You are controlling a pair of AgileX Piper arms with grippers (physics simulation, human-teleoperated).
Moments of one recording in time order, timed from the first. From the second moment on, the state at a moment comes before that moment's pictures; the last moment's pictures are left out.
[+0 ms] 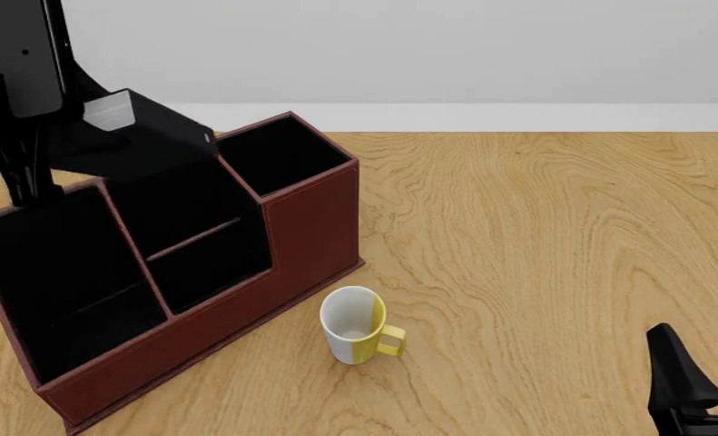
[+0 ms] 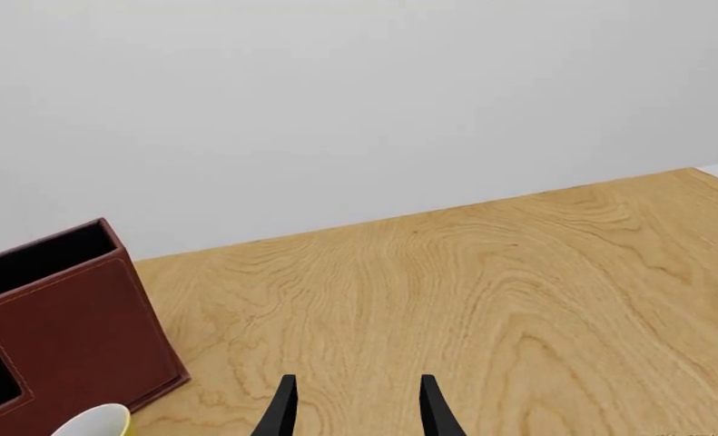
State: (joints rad) left arm -0.31 1.19 -1.61 1.22 1.10; right arm -0.02 0.01 -0.04 0.00 0.18
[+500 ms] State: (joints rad) left arm -0.18 1.30 -1.65 1.21 1.13; right arm -0.03 0.01 -0.04 0.01 0.20
